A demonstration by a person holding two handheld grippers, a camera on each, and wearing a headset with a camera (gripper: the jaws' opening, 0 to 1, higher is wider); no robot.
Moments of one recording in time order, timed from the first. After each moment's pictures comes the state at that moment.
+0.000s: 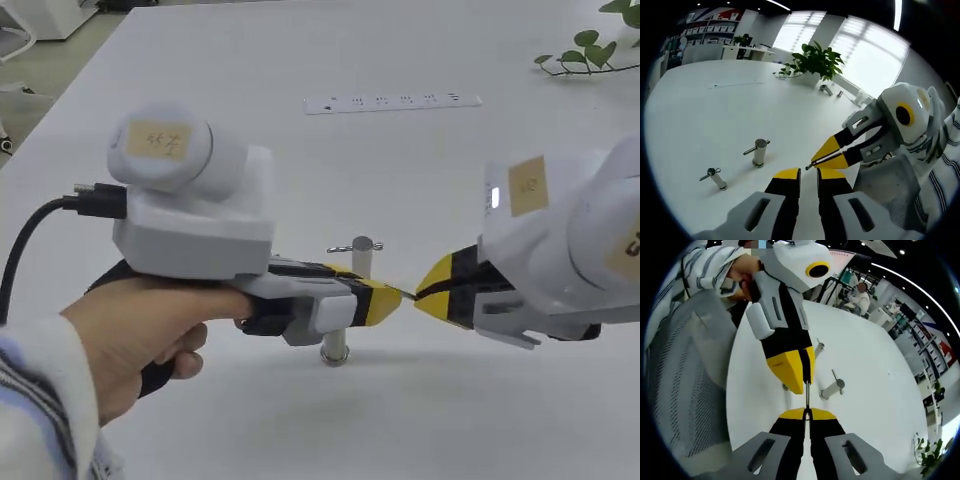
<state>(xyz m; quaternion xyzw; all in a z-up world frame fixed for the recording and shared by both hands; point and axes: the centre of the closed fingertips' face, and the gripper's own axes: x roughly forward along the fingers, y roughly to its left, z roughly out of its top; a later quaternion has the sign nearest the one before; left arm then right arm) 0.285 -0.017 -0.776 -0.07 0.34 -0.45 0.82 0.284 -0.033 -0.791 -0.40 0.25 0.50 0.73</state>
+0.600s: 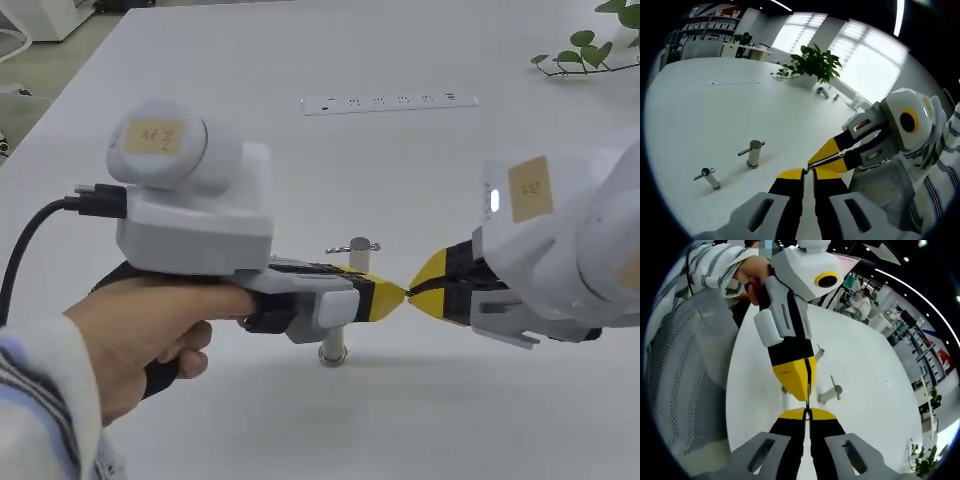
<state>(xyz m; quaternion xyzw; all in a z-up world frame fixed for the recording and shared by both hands) 0.285 -0.021 -0.770 -0.10 0.34 -0.46 0.81 0.283 -0.027 -0.782 -0.41 0.22 0.51 0.72</state>
